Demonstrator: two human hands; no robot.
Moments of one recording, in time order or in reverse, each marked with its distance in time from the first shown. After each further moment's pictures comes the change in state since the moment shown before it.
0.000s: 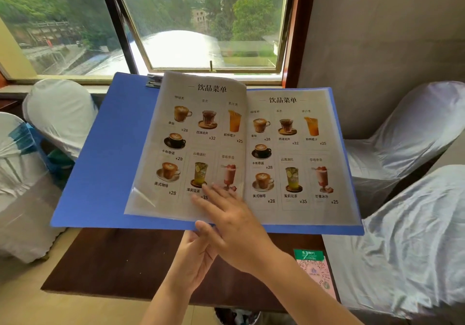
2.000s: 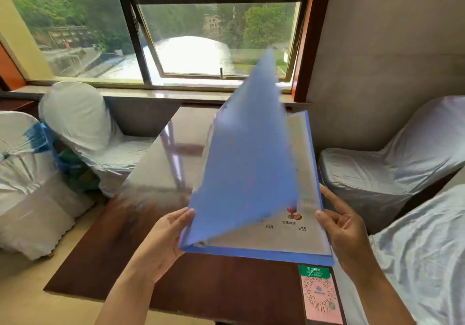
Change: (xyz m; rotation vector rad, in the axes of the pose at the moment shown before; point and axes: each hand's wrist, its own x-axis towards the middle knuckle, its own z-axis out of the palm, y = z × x) left_hand 0.027 0.061 -0.026 0.445 0.081 -0.164; right_hand -0.066 0.119 -0.069 0.892 0.448 0.440
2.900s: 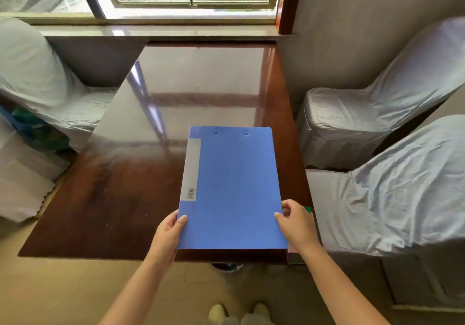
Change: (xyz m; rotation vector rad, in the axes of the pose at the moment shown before) left_hand 0.009 -0.147 -0.013 0.120 0.264 -0.230; right_hand -0.031 0.128 0.014 -0.783 0.065 0.406
